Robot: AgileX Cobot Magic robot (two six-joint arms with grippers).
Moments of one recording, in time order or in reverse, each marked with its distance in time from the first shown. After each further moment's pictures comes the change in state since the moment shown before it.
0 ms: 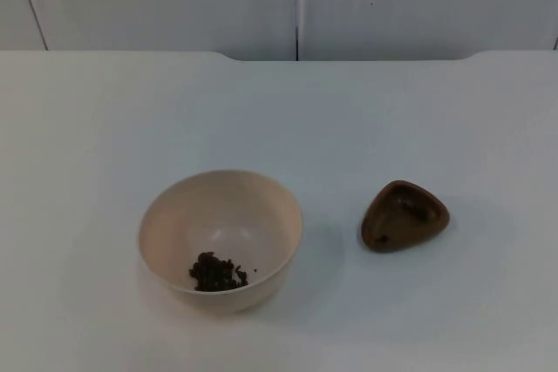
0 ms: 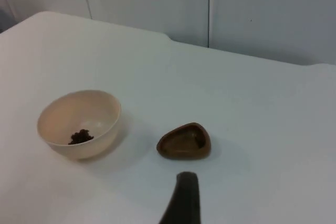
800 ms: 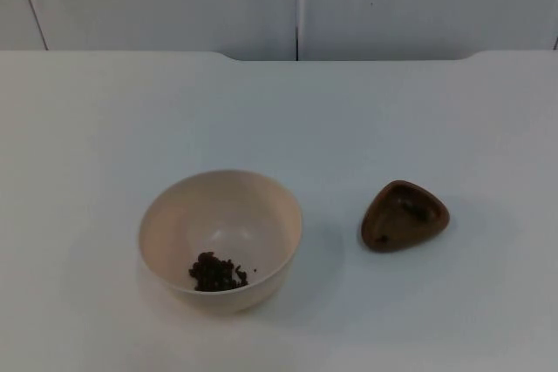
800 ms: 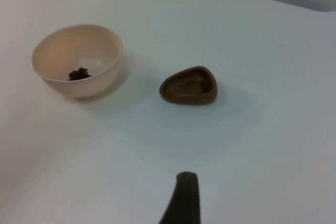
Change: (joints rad) right arm 0.000 0.000 0.083 0.021 0.064 -0.062; left arm 0.000 0.000 0.000 0.000 0.000 0.000
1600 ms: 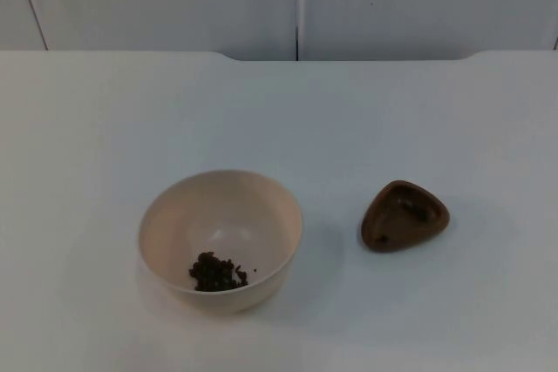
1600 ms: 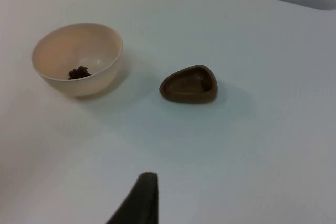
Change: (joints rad) right arm 0.000 0.000 0.001 0.000 0.000 -0.001; left arm 0.000 0.000 0.000 0.000 0.000 0.000
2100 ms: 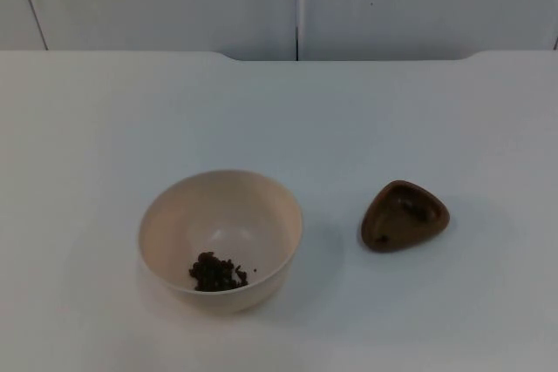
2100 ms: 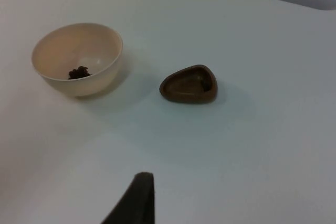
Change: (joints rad) right arm 0.000 0.000 0.000 0.000 0.000 0.000; left arm 0.000 0.000 0.000 0.000 0.000 -0.004
